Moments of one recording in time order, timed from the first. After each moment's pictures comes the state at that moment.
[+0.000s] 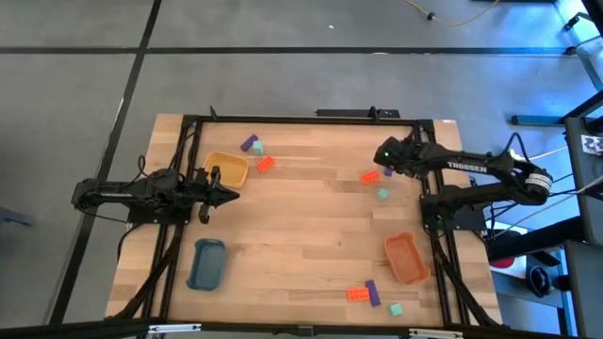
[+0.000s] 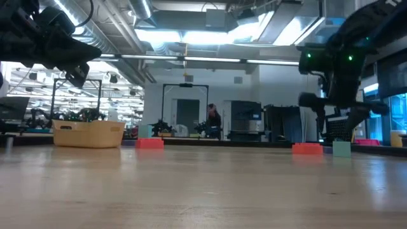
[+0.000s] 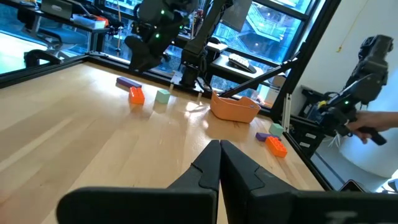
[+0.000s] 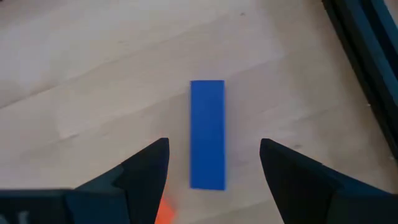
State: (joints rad) left arm 0.02 0.00 0.01 0.03 0.04 -0.33; right arm -0.56 1.17 0.55 -0.68 0.37 1.35
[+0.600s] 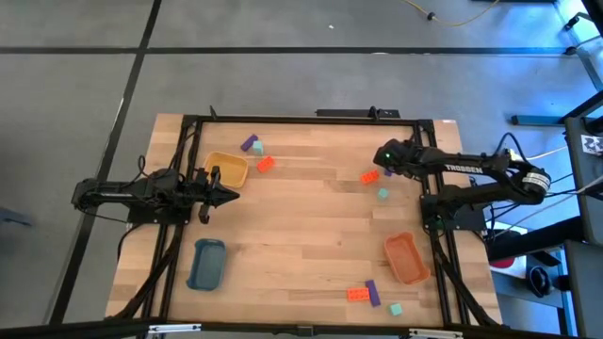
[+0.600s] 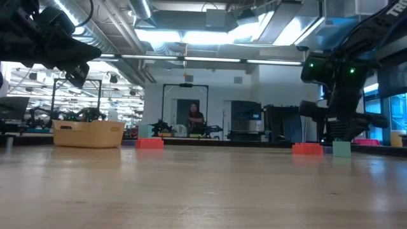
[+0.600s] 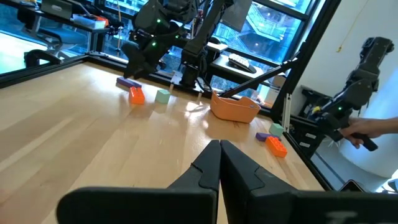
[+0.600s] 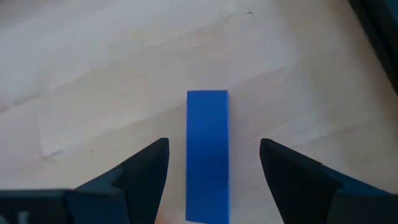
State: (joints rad) left arm 0.02 0.00 0.01 0.03 0.04 -0.33; right arm -0.60 1.21 0.45 -0.47 0.37 1.29
